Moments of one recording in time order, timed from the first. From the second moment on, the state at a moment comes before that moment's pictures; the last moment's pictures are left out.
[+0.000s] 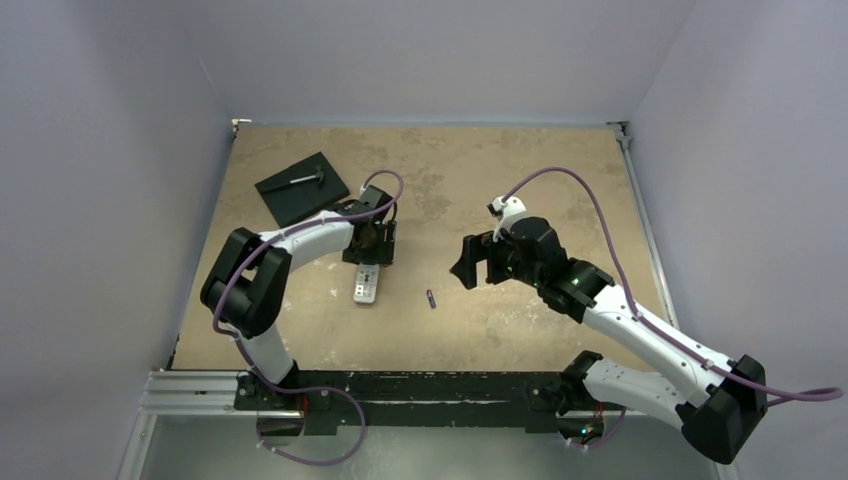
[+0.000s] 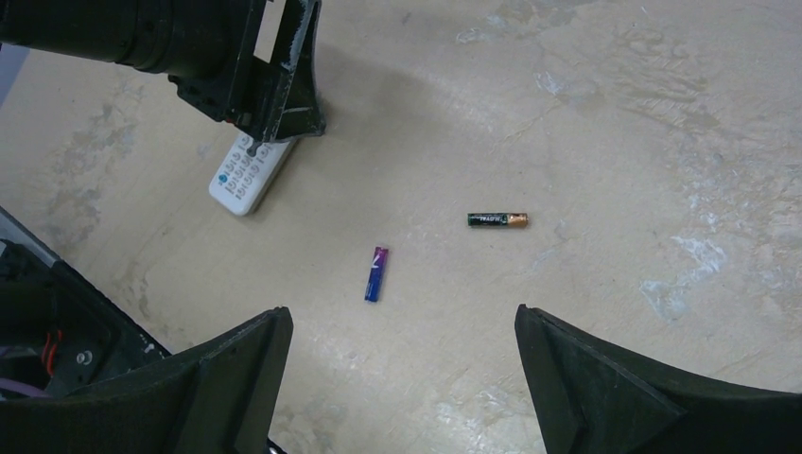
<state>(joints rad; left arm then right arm) -0.53 1.74 1.08 -0.54 -0.16 -0.44 0.71 0.98 0.79 -0.37 0.01 0.38</state>
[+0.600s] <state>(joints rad) -0.52 1.74 1.08 -0.53 -0.15 -0.46 0.71 1.03 0.78 -0.34 -0.06 0.38</state>
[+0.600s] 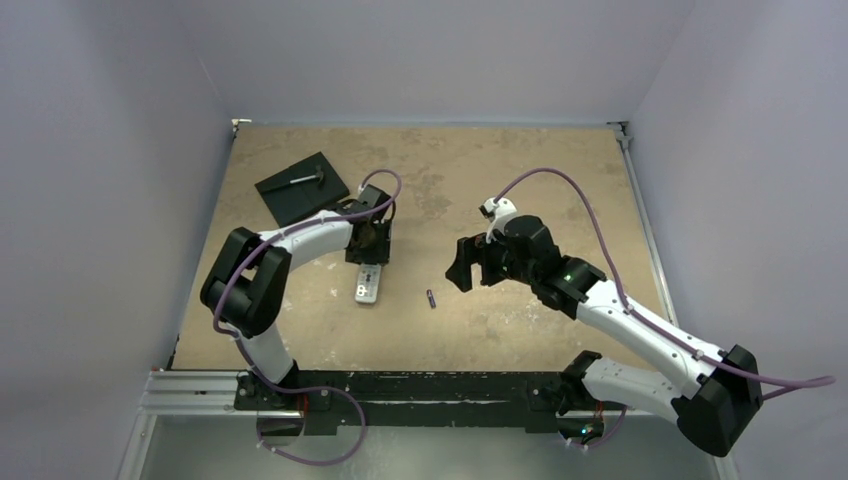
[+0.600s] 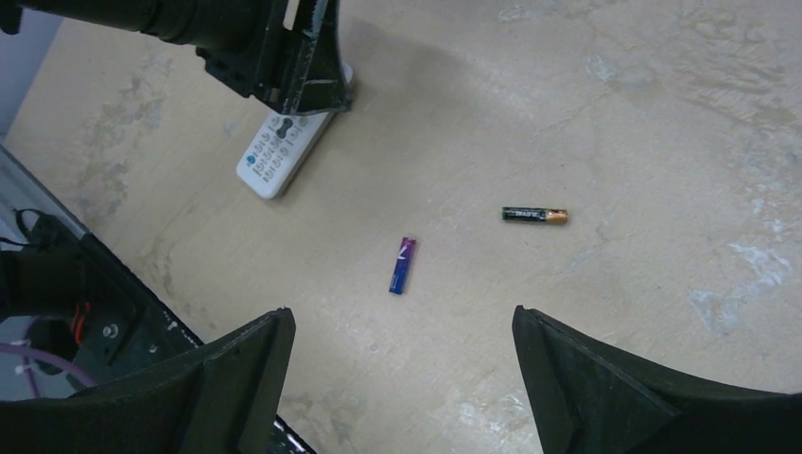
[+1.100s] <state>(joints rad) -0.51 1.54 1.02 -0.48 -0.06 -0.59 0.73 1.04 0.78 -0.26 -0.25 0.42</state>
